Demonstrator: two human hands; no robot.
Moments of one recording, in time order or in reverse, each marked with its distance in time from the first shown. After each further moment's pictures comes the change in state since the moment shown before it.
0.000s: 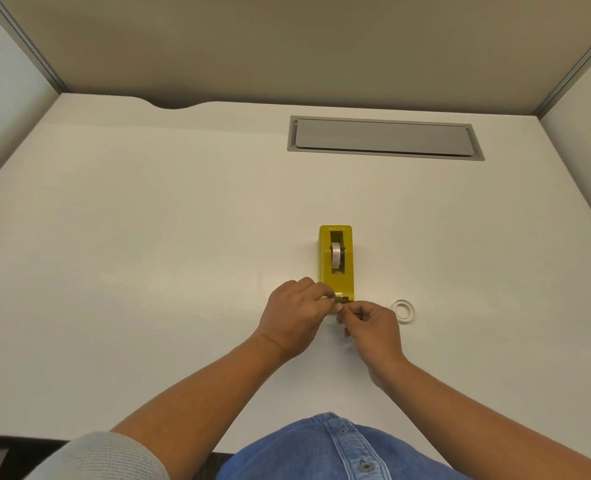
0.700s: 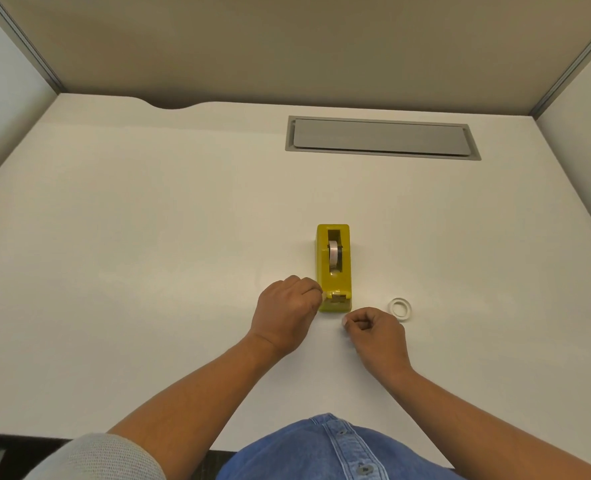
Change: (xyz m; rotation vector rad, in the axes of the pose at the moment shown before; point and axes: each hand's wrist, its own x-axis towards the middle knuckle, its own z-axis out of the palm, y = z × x) left_hand -0.009 -0.007 0.008 -0.046 -0.054 -0.159; right_hand 0.004 0.029 -0.015 -0.293 0.027 -0.067
